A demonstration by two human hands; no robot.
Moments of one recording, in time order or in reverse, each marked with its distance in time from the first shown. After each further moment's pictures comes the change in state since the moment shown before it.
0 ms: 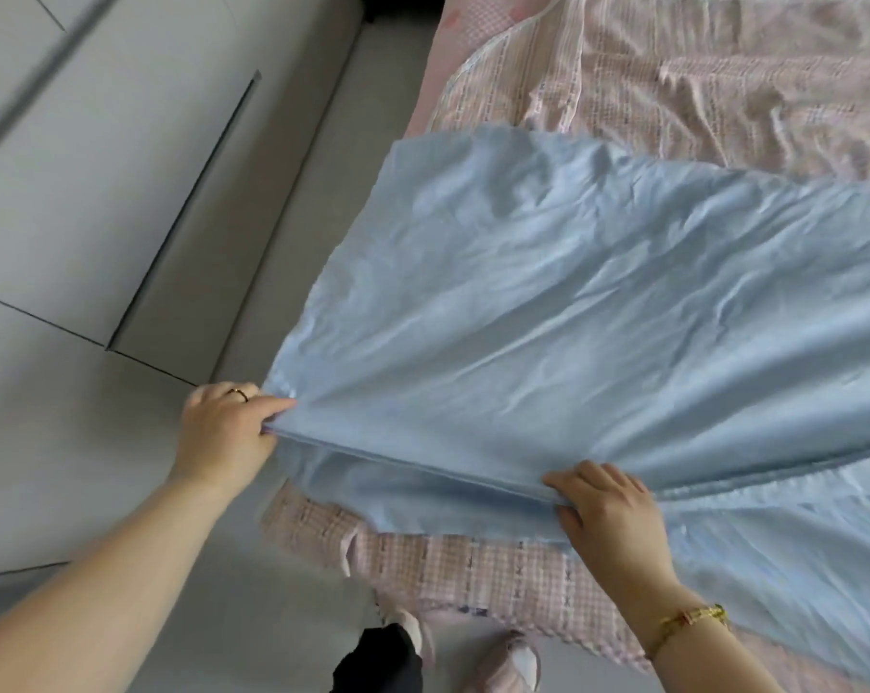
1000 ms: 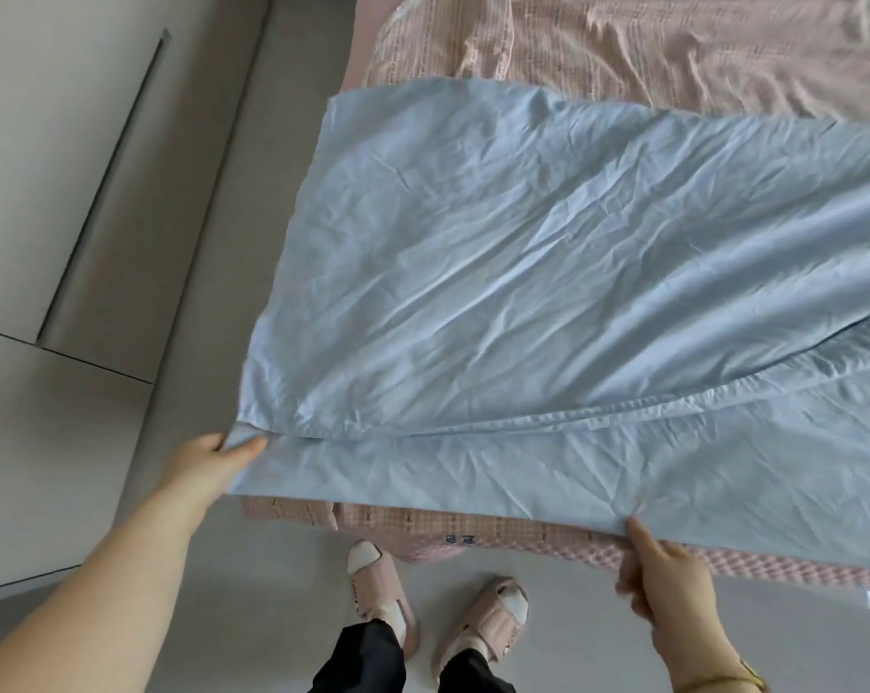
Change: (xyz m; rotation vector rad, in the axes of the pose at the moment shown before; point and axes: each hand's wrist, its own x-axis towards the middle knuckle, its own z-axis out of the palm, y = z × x) left_hand -0.042 0.013 0.000 -0.805 -0.546 -0.980; right_hand -0.097 -0.024 -0.050 0.944 0.009 1.681
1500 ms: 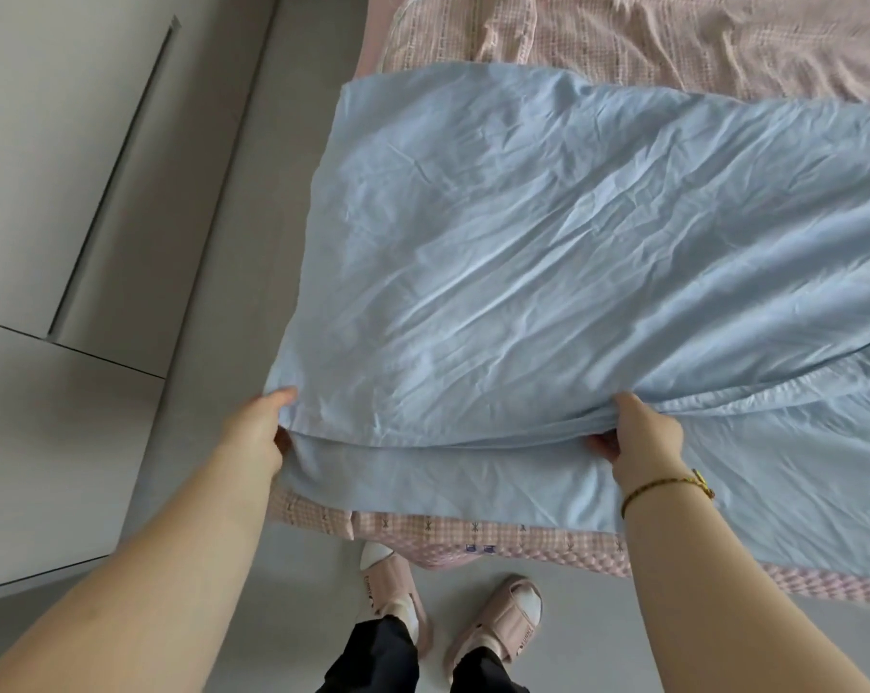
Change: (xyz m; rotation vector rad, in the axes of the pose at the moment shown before) left_hand 0.036 0.032 0.036 -0.650 -0.024 -0.229; right_hand 0.037 -0.083 0.086 0.260 0.039 -0.011
